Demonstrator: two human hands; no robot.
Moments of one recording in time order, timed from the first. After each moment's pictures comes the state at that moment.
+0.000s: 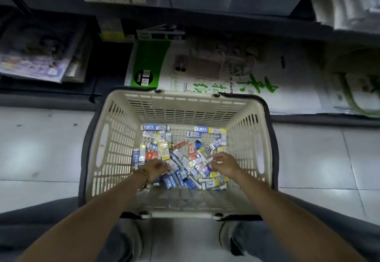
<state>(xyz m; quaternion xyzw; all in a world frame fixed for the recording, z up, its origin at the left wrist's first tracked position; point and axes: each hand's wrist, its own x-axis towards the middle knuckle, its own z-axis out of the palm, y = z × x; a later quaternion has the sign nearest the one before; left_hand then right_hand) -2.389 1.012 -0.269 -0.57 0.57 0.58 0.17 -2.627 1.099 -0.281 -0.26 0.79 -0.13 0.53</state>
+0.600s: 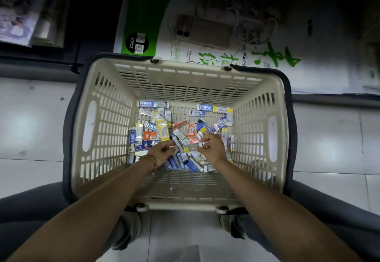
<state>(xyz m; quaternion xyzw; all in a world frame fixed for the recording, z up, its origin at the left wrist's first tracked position) -2.402 1.026 -0.325 -0.59 0.52 0.61 0.10 -2.580 1.093 -0.325 -0.28 0.80 -0.23 0.48</state>
